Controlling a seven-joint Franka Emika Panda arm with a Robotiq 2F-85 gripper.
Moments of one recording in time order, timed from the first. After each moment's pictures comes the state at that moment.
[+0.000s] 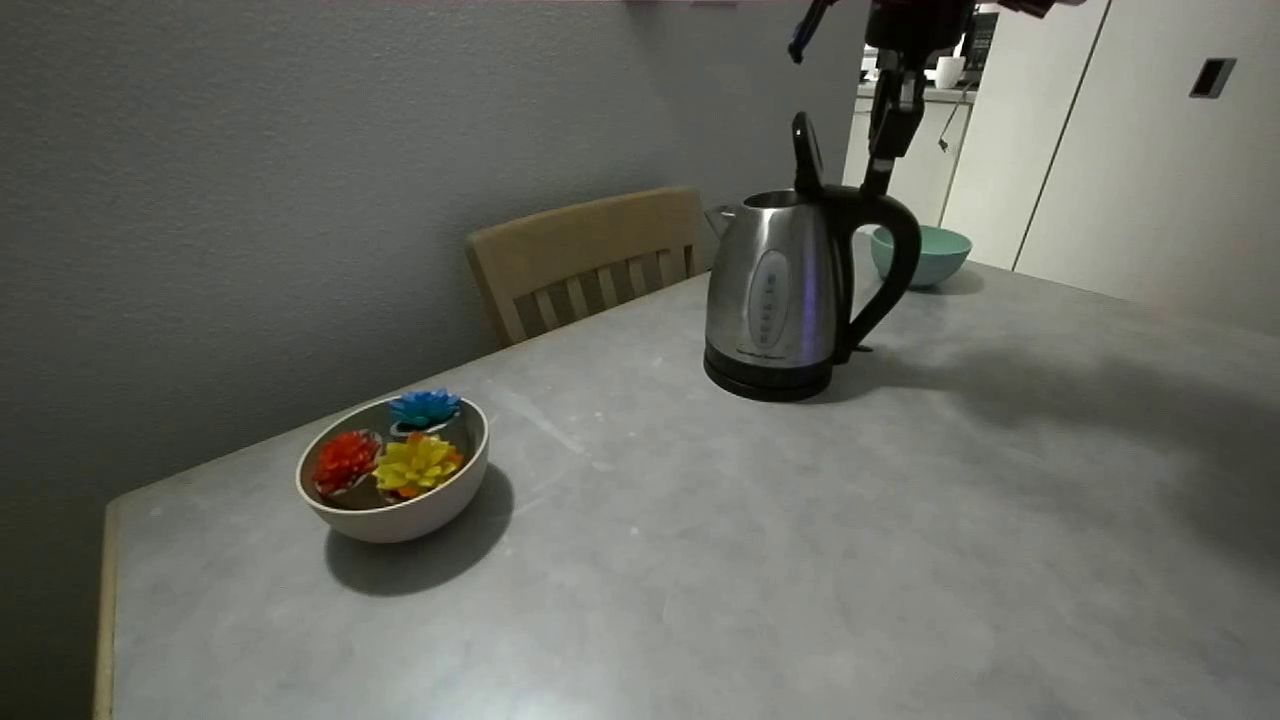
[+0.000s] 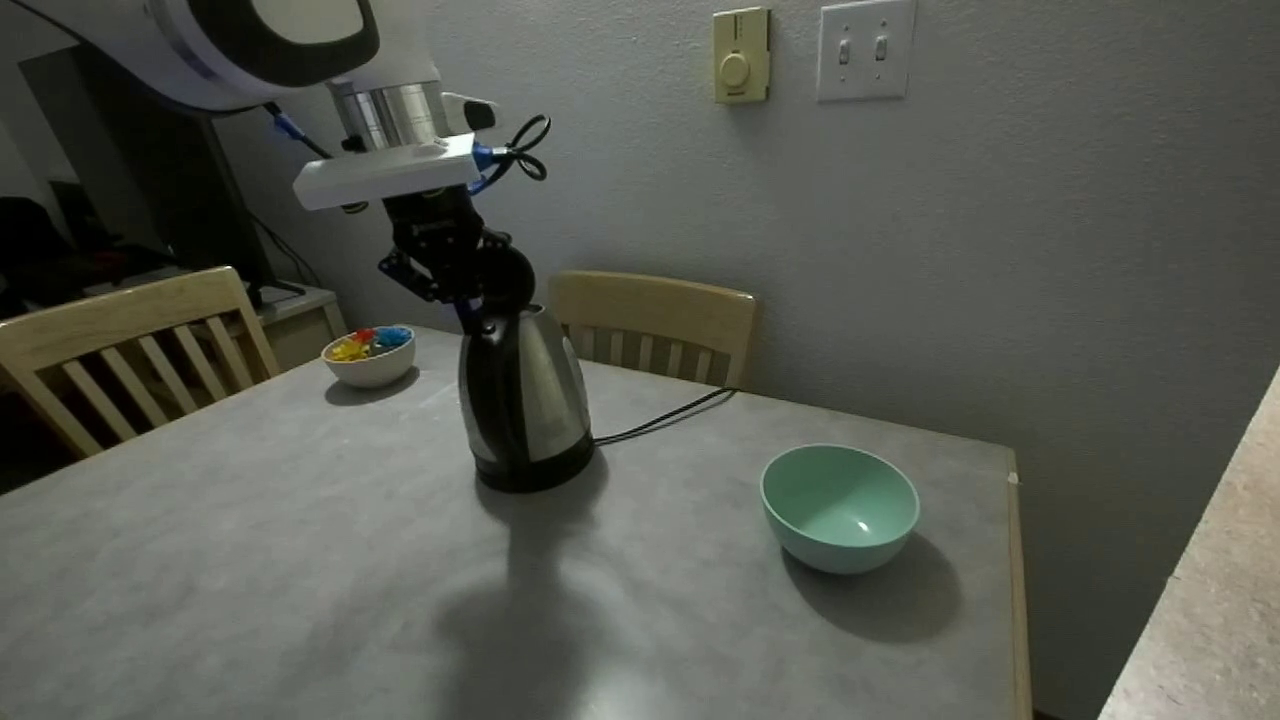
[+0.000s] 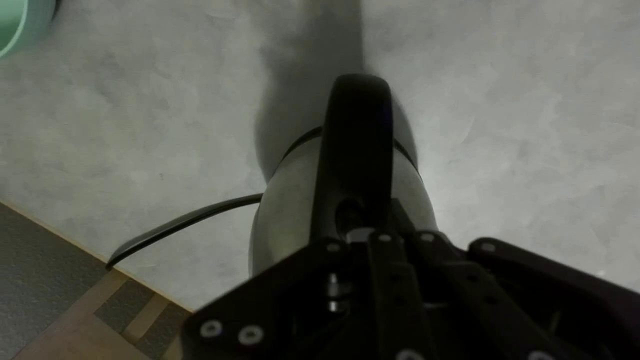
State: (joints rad) arm -0.04 0.26 -0.01 -1.91 -0.08 2.27 -0.62
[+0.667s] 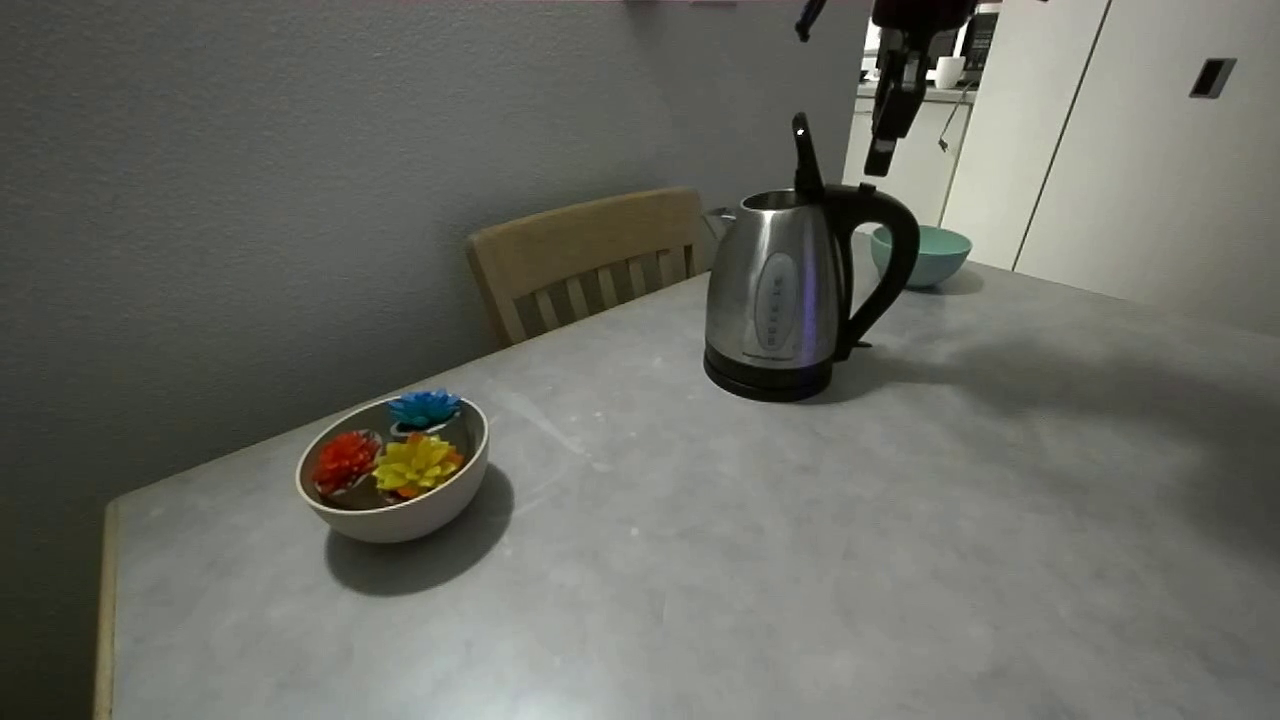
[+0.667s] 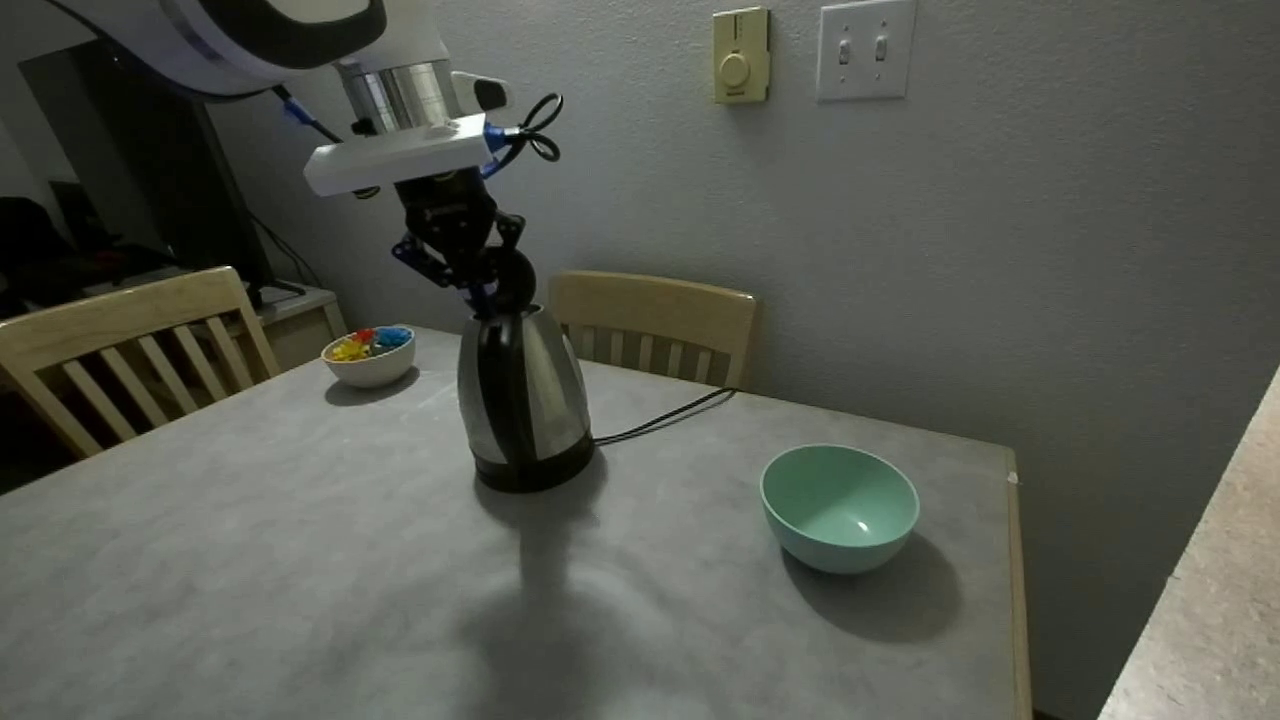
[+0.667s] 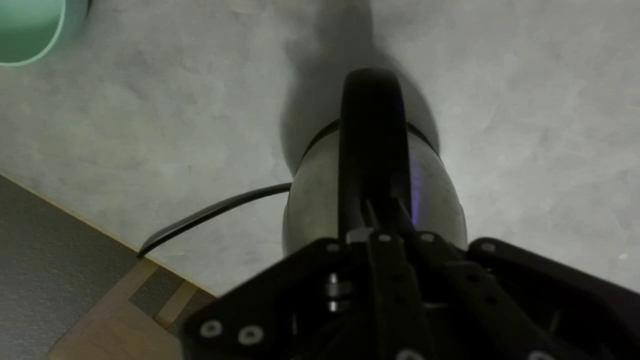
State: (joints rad) arm -0.06 0.25 -0.01 -1.89 -0.08 2.28 -0.62
